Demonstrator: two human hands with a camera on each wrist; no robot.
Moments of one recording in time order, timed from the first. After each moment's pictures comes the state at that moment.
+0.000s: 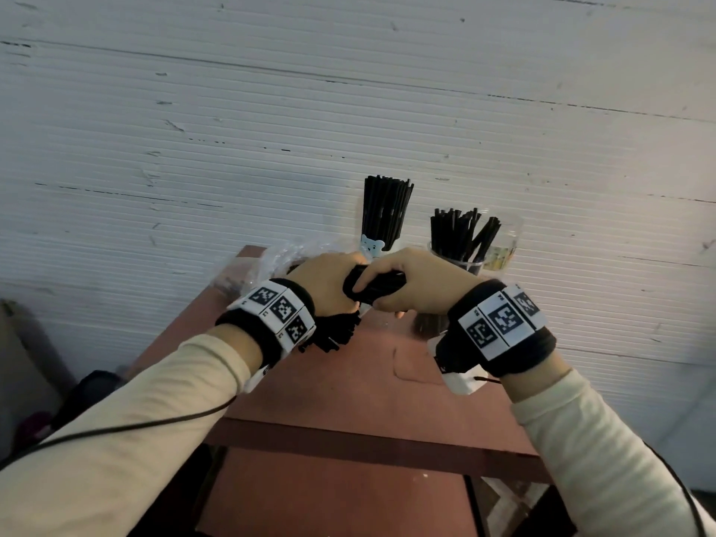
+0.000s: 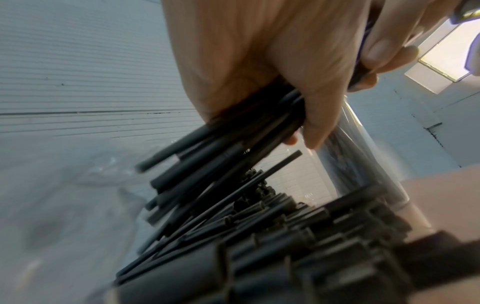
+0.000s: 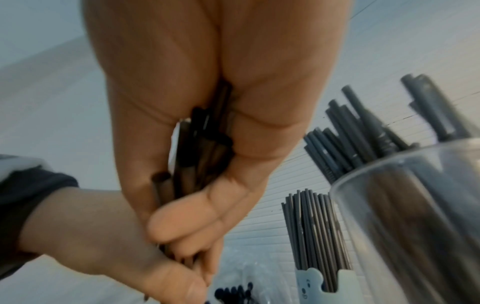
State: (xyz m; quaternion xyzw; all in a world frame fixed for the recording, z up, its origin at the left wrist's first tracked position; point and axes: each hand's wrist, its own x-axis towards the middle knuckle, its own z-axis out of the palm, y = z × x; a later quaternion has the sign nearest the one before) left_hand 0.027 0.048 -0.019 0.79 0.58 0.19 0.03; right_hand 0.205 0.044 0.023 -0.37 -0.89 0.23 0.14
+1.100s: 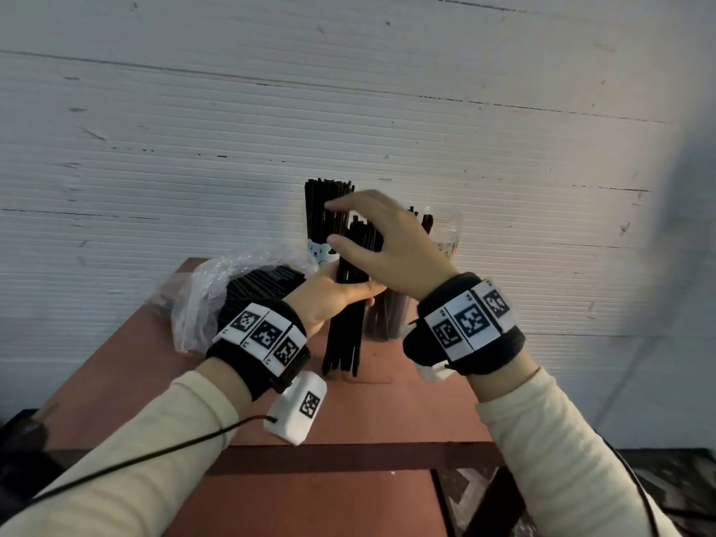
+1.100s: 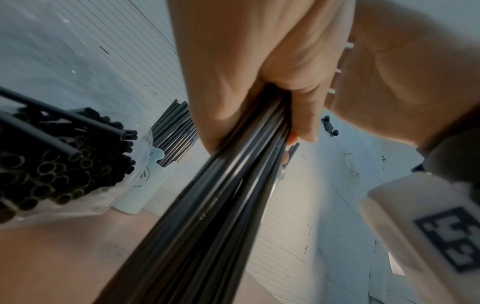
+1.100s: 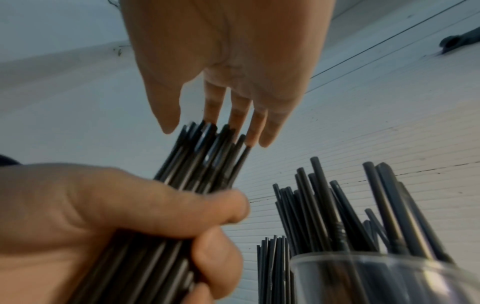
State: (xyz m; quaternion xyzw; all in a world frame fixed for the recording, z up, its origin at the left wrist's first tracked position) left_hand 0.110 0.033 -0.015 0.64 0.41 0.46 0.46; right_hand 0.237 0.034 0.043 -0.31 -0.86 0.02 0.40
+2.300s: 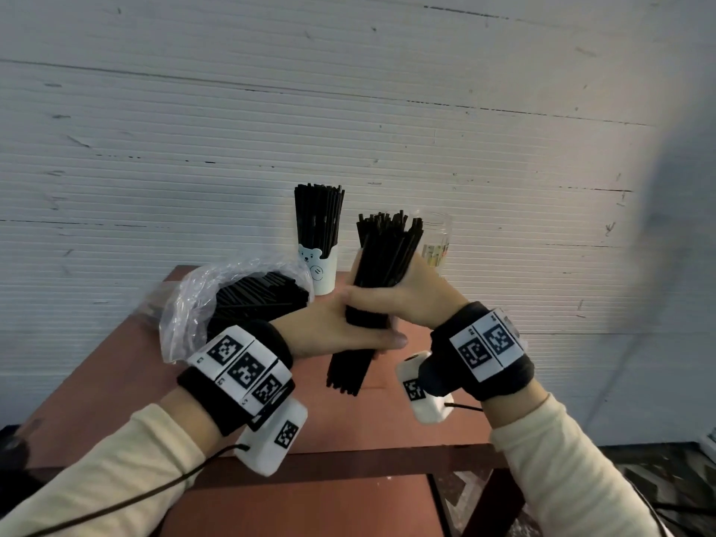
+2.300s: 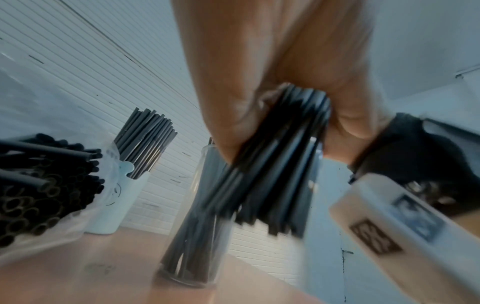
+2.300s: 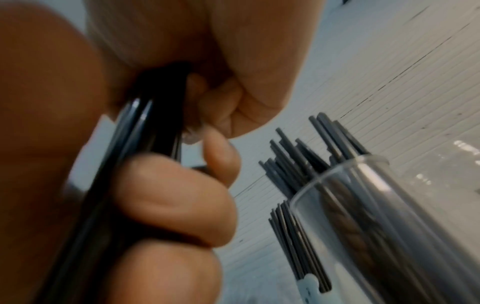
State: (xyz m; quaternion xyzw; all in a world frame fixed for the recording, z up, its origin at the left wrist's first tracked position) left_hand 0.113 0.001 -0.006 0.79 0.33 0.28 0.44; right_hand 0.263 0.014 0.026 -0.30 -0.83 0.26 0.38
